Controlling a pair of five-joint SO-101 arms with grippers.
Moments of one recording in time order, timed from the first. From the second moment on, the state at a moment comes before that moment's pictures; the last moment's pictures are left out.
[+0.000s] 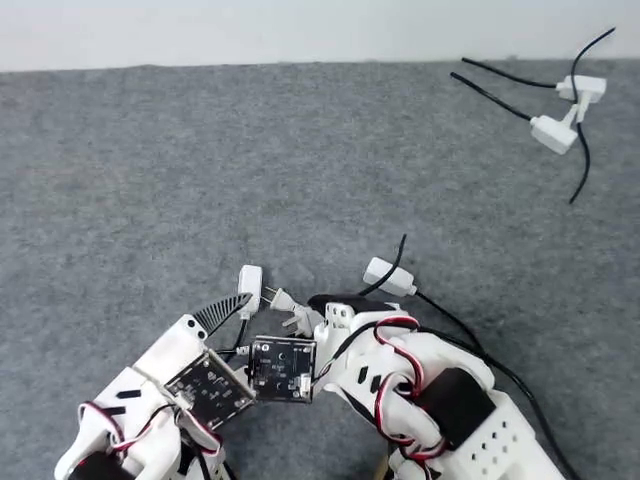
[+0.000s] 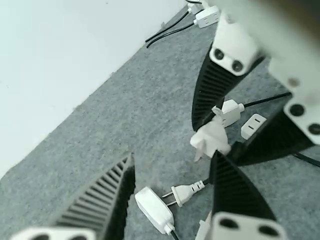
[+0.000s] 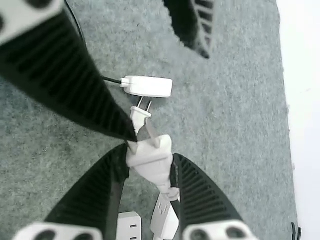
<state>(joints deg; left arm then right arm) 25.6 -103.4 63.7 76.8 -18.8 -45.8 -66.0 47.6 70.4 50.2</state>
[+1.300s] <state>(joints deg) 25.7 -103.4 72.6 73.6 -18.8 -50.7 -77.9 47.6 79.4 50.1</state>
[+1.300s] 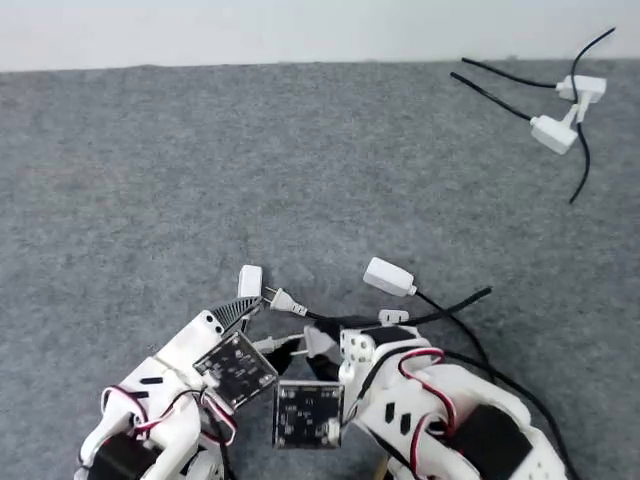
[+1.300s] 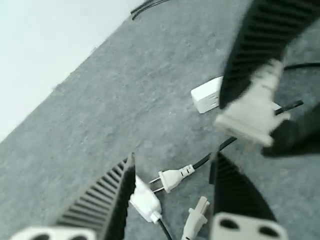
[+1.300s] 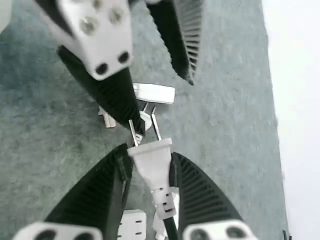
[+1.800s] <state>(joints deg) 22.8 -103.3 73.9 72.8 -18.8 -52.6 -77.9 47.6 80.5 49.9</state>
